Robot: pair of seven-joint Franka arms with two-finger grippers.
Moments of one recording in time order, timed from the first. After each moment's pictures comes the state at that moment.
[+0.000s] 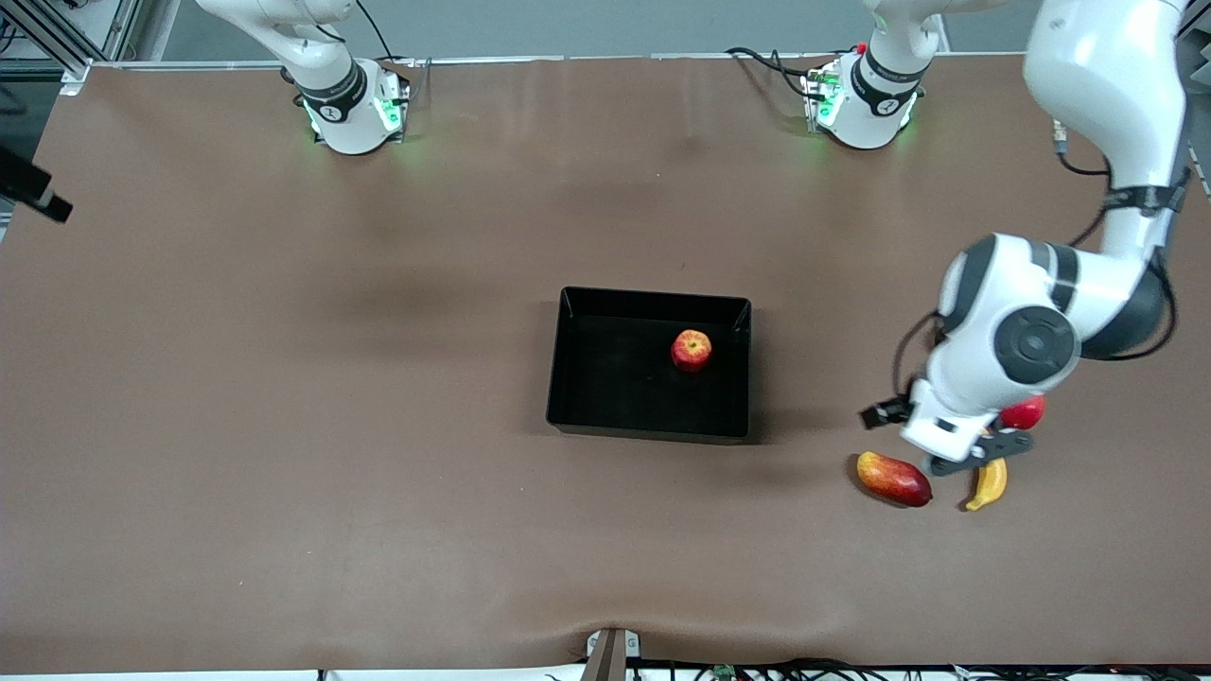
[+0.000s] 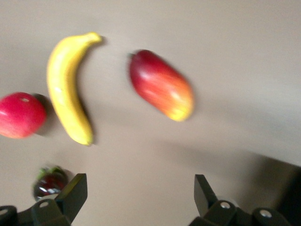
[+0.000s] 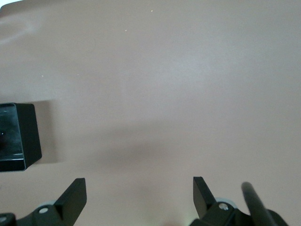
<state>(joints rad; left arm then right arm) 0.11 0.53 -0.31 -1.59 0.32 2.00 -0.61 -0.08 -0.03 -0.01 -1.40 0.06 1.39 0.07</state>
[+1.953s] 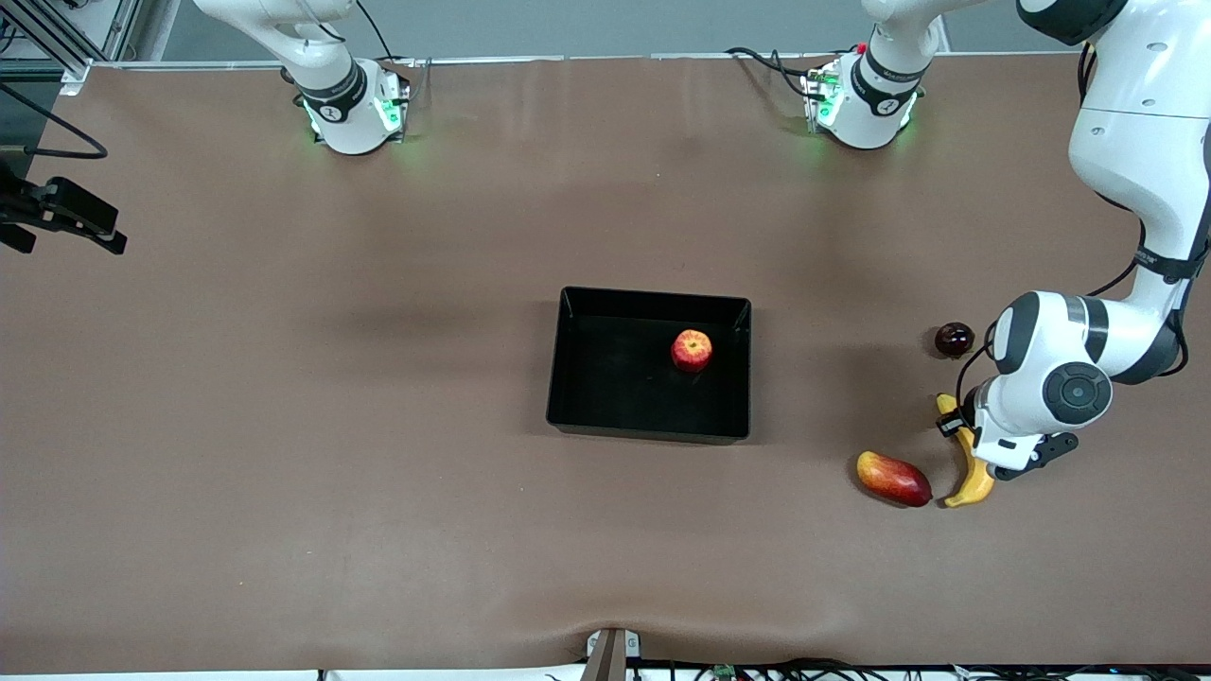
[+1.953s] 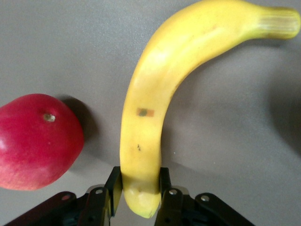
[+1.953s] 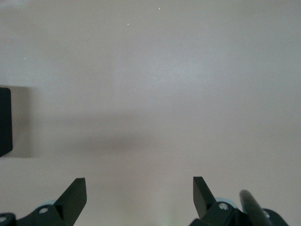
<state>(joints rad) 0.30 0.68 -0.29 -1.70 0.43 2.19 -0.67 -0.02 0.02 0.00 -1.45 -0.02 1.47 -0.01</state>
